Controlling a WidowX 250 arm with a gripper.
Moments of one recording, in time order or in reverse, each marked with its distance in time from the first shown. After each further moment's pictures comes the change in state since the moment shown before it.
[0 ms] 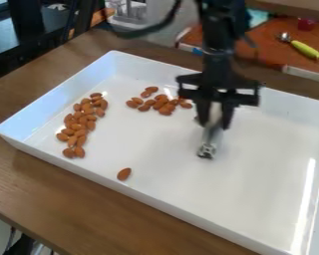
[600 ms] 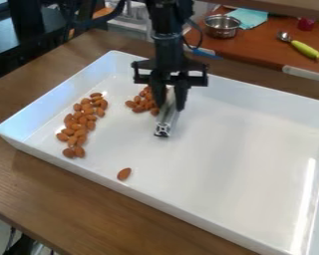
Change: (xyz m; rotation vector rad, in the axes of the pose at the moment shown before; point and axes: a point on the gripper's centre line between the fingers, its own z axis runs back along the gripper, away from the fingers) arm 0.022 0.063 0.003 0.009 -0.014 0.092
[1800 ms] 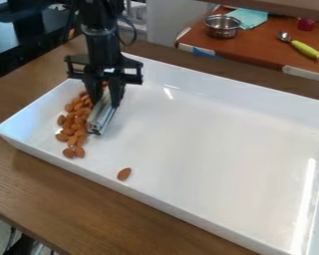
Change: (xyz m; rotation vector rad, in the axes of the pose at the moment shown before) arm -0.019 0.083 0.019 0.085 -0.018 0.039
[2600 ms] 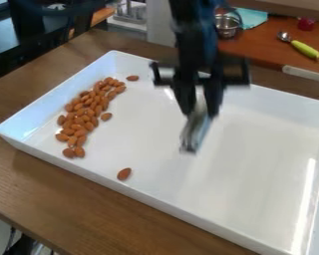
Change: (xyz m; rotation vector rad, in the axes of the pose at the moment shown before) arm -0.070 -0.140 0.045 -0.220 0.001 -0.180
